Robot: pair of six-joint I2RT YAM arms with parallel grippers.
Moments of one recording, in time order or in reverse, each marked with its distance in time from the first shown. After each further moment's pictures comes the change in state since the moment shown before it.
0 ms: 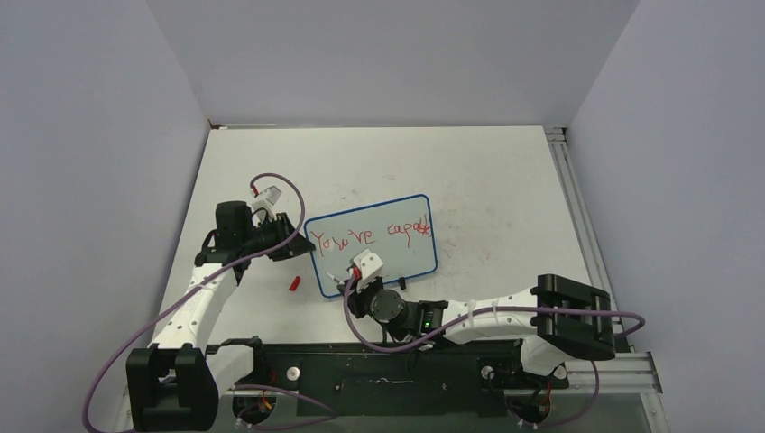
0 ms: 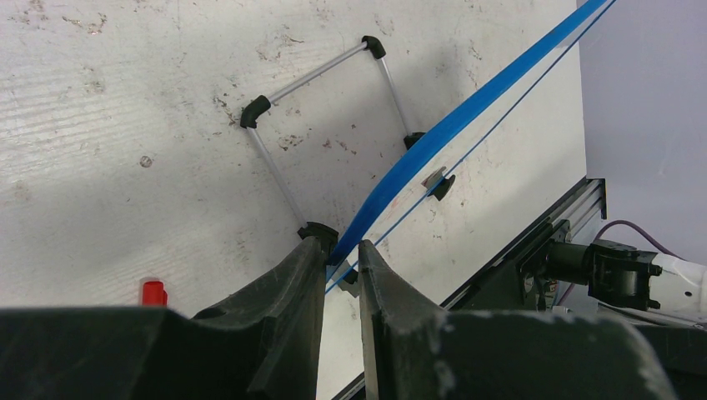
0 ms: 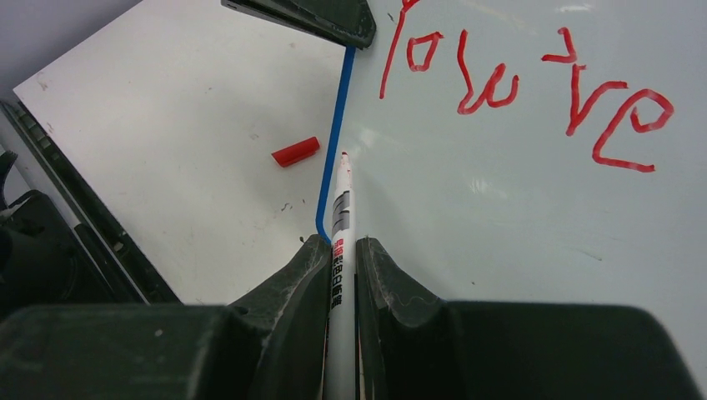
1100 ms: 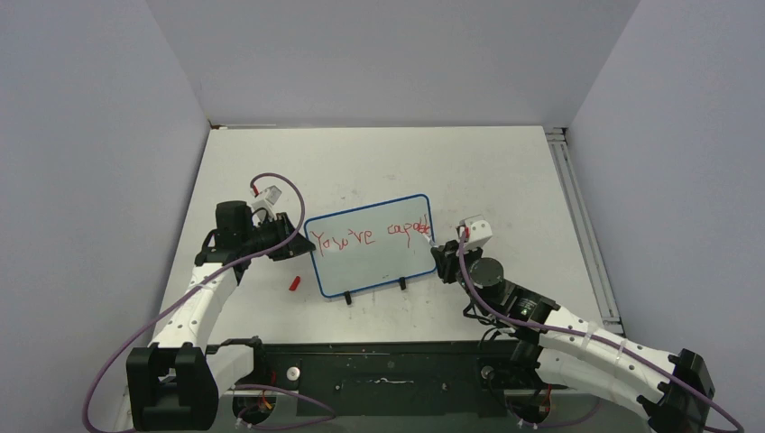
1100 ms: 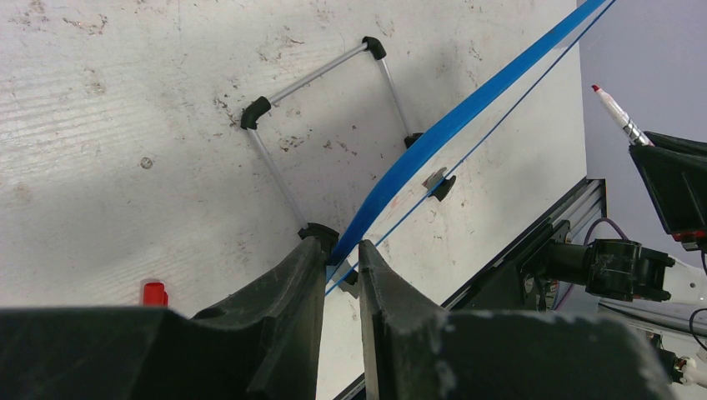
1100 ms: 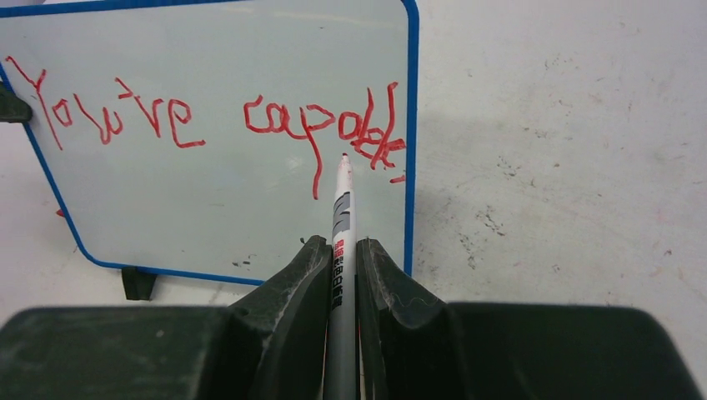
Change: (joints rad) left arm 0.000 0.004 0.000 0.004 0.000 0.000; right arm -0.439 -0.750 -0.255 -0.502 -0.074 0.017
